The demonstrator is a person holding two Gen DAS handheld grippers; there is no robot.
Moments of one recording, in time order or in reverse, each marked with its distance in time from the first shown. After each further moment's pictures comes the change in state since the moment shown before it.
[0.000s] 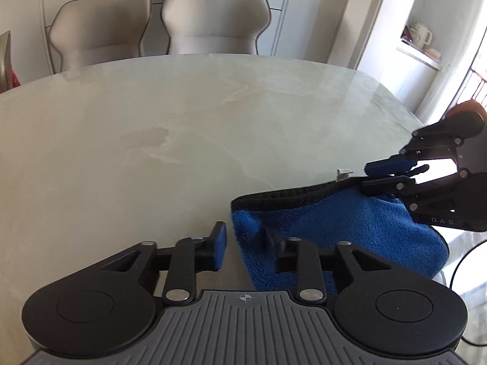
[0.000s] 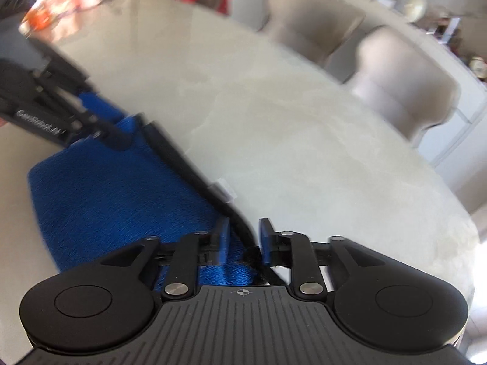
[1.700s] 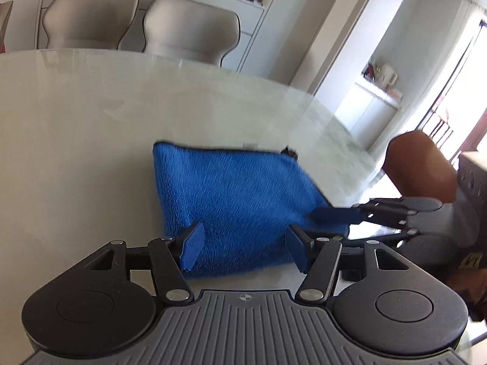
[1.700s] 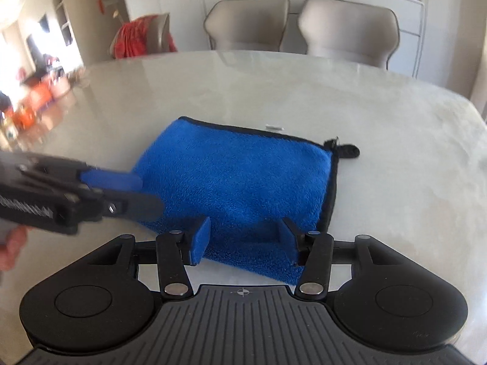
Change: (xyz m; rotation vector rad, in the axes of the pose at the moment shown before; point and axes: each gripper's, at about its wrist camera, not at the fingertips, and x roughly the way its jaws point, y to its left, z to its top) left arm -0.041 -0.041 -0.075 -0.047 -0.075 -0.187; right arm -0.058 0.057 -0.074 0.499 -0.071 0.093
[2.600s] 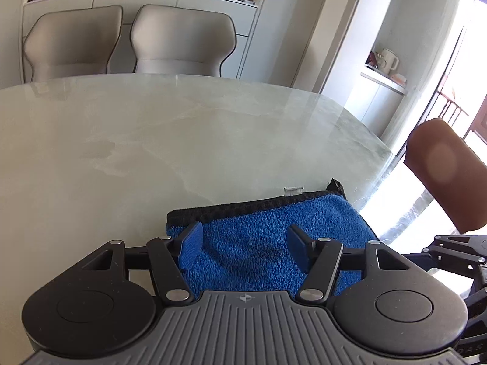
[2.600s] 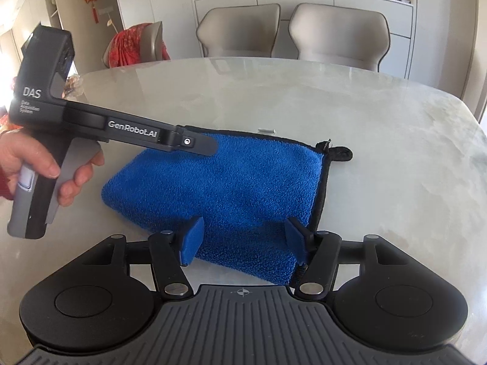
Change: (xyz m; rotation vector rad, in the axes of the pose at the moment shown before) left arm 0.059 0.024 0.060 0.129 -0.030 0.019; right arm 0.003 0.000 -0.002 -0.040 -0.024 -0.030
